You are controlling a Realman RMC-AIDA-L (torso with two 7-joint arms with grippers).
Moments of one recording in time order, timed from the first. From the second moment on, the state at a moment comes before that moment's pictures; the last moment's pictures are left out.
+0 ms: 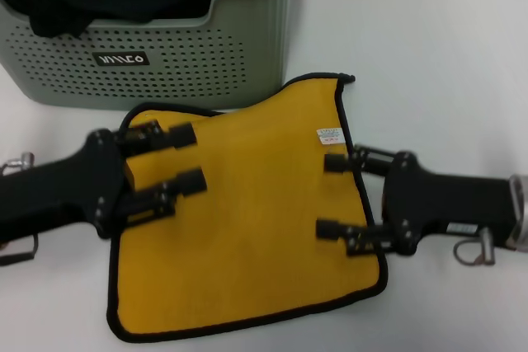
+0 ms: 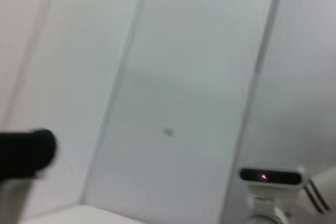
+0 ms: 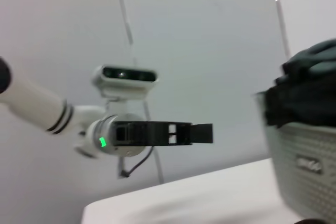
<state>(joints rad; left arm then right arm) -0.37 -2.00 0.79 0.45 1.65 1.93 -1.13 0.48 2.03 -1.40 -0.43 -1.26 -1.58 1.01</state>
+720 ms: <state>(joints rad) -0.36 -1.95 0.85 0.48 1.67 1.96 -1.17 0.50 2.03 -1.51 -0.43 -1.14 -1.63 1.01</state>
